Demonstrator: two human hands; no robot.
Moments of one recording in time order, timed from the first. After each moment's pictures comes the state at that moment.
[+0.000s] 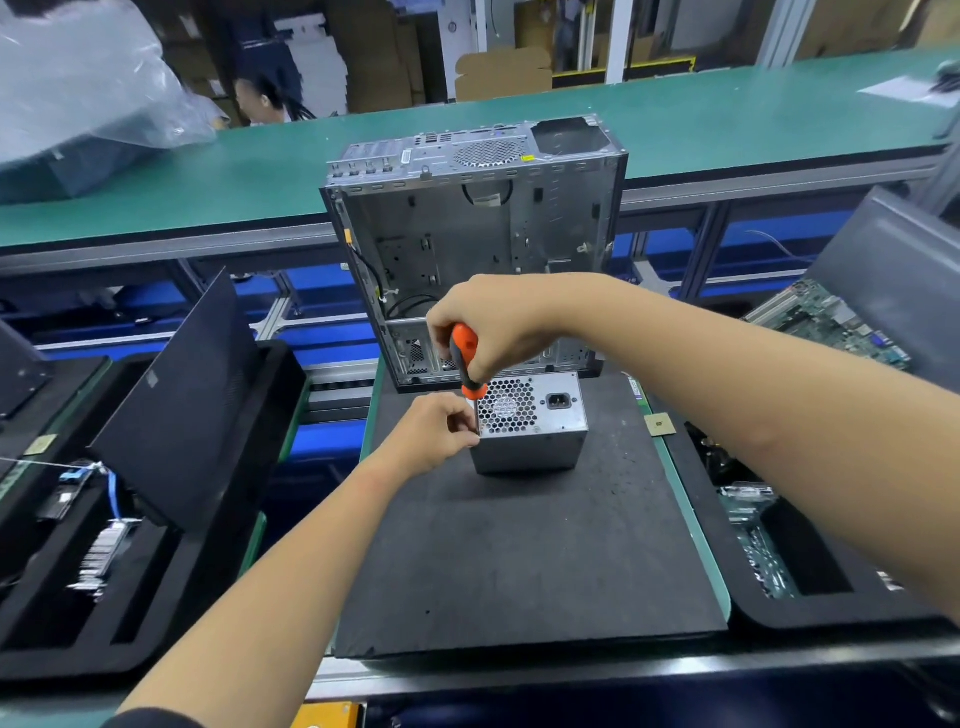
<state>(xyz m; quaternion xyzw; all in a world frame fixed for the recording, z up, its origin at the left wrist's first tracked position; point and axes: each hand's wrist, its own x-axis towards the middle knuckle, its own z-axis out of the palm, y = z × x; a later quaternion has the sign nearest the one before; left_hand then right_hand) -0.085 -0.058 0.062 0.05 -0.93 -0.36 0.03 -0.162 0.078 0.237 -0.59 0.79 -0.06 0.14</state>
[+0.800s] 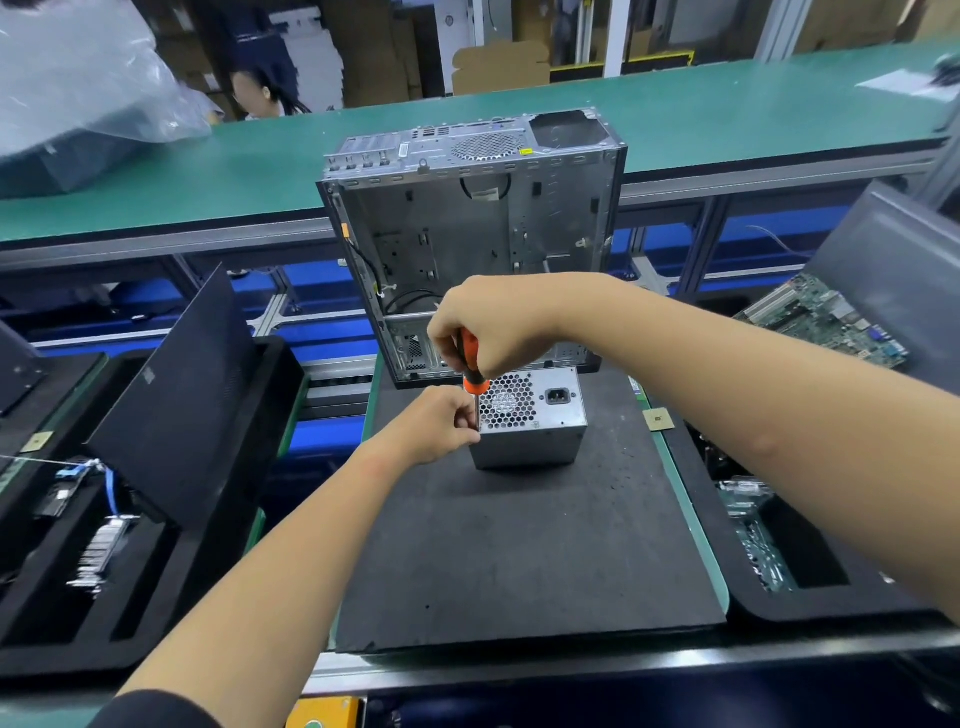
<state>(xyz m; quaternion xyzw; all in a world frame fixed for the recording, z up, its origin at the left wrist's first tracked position) -0.093 -0.059 0.067 0.02 -0.96 -0.29 -0.02 -0.155 0.081 0.236 -0.60 0.79 -0.04 0.14</state>
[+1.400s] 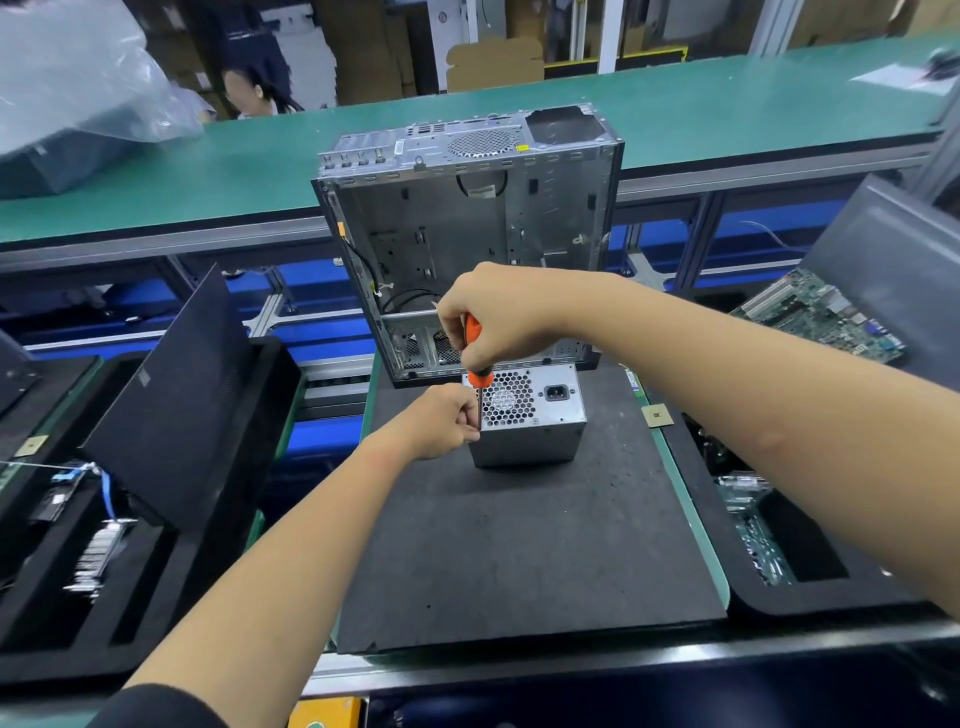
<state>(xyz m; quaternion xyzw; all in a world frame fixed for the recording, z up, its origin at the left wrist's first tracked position) -0.101 -0.061 0.065 0.04 -0.95 -0.29 -0.07 -0.162 0.083 0.229 -0.57 0.81 -0.07 0.10</state>
